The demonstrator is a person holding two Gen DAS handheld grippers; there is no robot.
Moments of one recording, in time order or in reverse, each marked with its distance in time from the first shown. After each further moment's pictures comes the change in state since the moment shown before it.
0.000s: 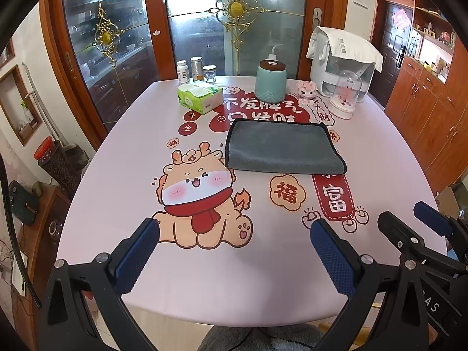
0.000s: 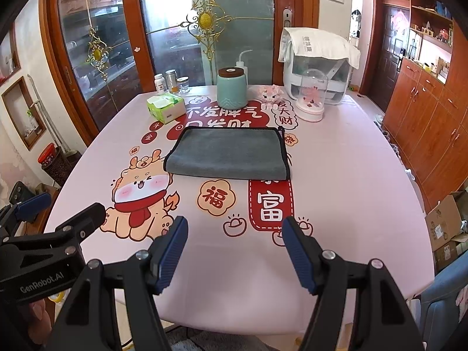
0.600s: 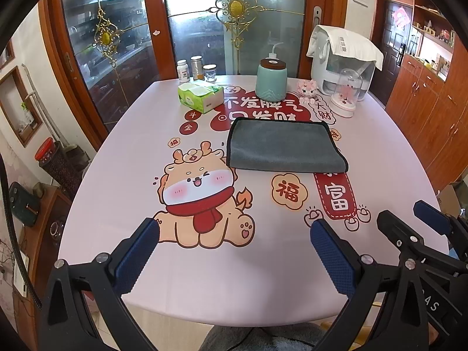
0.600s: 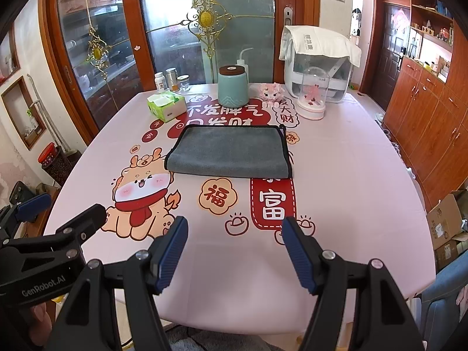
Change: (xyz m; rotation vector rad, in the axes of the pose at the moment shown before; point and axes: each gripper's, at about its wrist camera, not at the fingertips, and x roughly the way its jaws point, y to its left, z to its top) left arm -0.001 0.000 -0.003 -0.001 0.000 0.000; right arm 0.002 0.002 -0.002 0.002 0.006 0.000
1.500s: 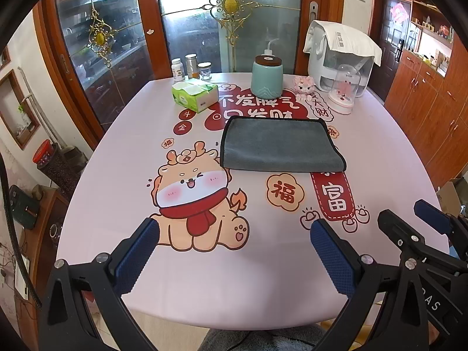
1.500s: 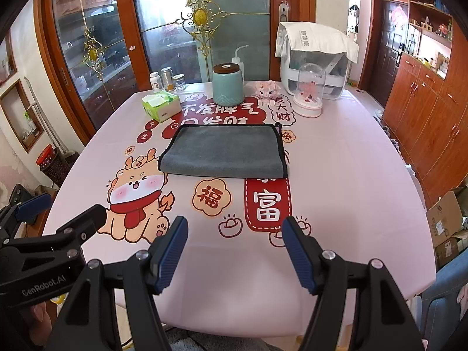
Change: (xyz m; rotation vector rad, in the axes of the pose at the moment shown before) left arm 0.004 -0.002 0.003 0.020 0.013 -0.006; right arm 0.007 -0.007 0.003 0.018 0.010 -0.006
